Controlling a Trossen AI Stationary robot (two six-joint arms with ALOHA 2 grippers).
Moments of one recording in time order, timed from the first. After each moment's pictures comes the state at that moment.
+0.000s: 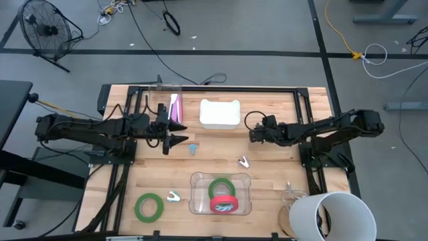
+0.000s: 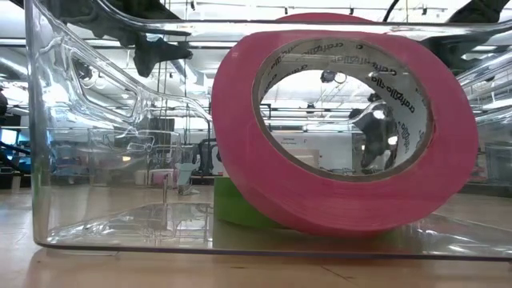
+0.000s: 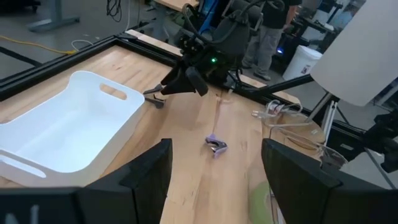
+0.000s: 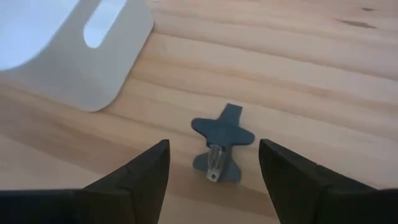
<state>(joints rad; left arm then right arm) 0.02 0.83 0.52 0.09 -0.09 -0.37 -0.08 1.33 0.53 -0.29 0.59 1.06</state>
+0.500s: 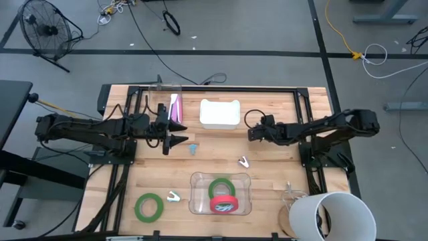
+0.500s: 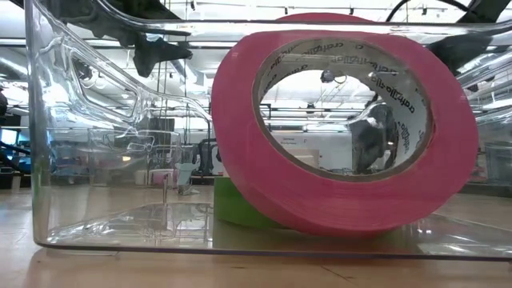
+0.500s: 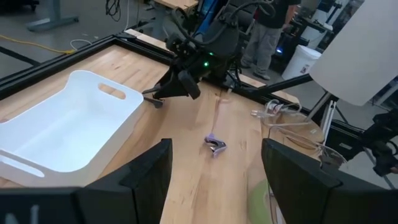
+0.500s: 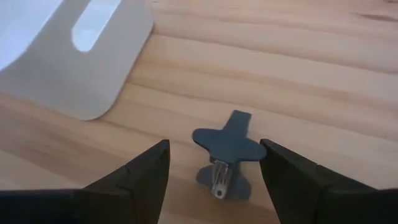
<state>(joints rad) 0.02 0.83 0.52 0.09 -0.09 -0.37 -0.13 1.39 0.49 -0.14 0.56 1.02</state>
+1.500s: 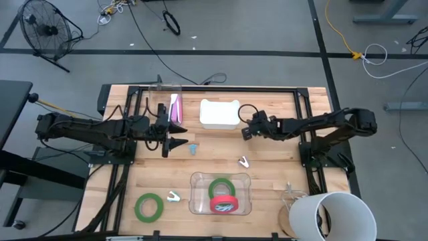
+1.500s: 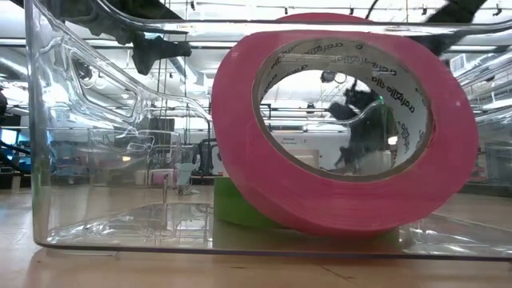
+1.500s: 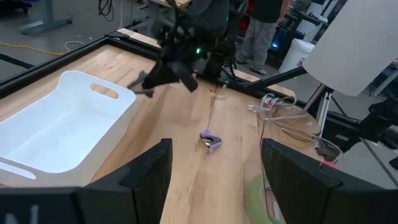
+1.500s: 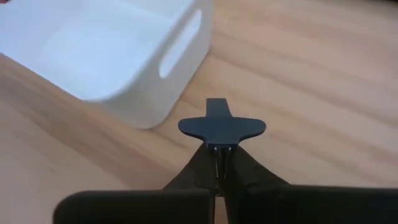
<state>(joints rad) -0.02 0.83 0.52 0.09 -0.10 -0.35 -0.16 1.40 0.65 -0.22 0.48 0.80</state>
